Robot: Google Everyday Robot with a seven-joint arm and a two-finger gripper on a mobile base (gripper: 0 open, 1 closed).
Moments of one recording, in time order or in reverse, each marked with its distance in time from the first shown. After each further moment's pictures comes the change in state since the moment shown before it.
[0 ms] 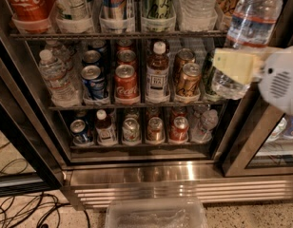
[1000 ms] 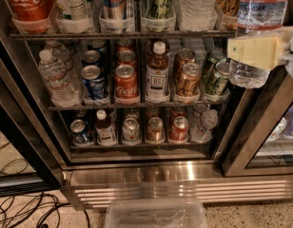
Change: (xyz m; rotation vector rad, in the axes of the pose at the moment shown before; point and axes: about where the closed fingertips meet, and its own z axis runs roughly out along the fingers) arm -0.025 -0.008 -0.007 -0.124 0.085 -0.150
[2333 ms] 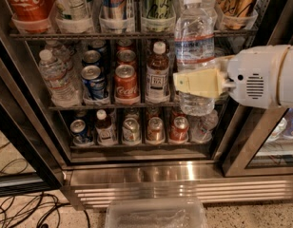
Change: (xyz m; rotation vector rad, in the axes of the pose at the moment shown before) arm 0.041 0.102 0.042 -0.388 0.110 0.021
